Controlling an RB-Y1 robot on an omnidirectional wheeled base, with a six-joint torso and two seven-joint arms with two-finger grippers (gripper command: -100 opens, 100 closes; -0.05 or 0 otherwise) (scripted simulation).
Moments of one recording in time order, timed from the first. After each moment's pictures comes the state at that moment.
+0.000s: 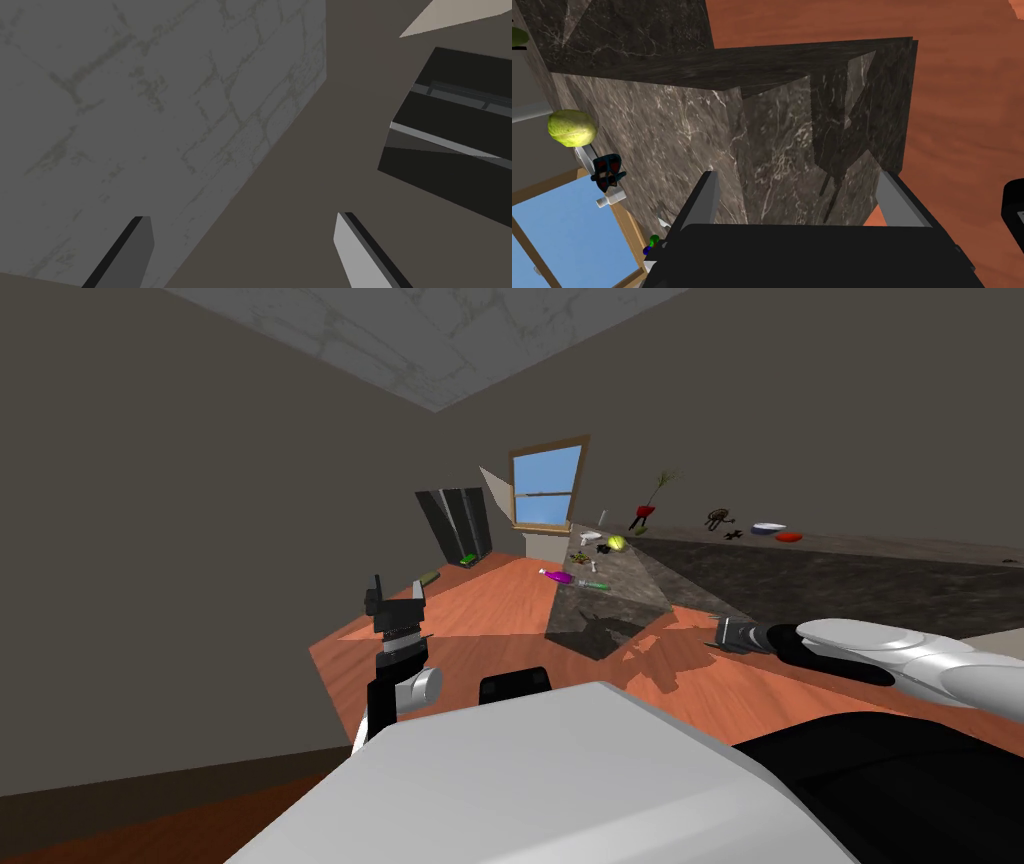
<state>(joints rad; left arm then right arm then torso) 0.48 -0.01 -0.07 -2.28 0.06 -0.42 0.13 0.52 -1.50 0.20 -0.95 0.82 -0.39 0.51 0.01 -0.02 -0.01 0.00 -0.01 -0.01</state>
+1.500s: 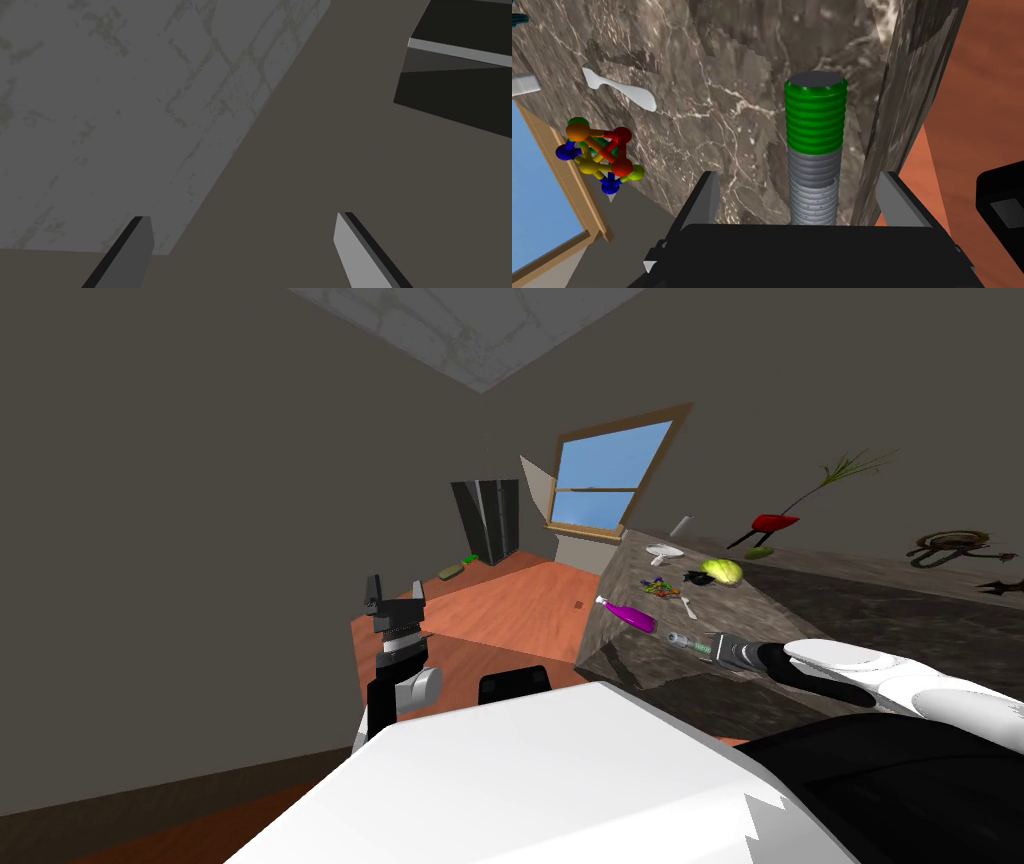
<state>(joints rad) 0.48 -0.01 -0.07 -2.28 0.06 -0.42 0.13 0.48 -1.40 0.26 -0.90 0.87 -0.40 0.48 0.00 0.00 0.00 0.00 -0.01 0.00</state>
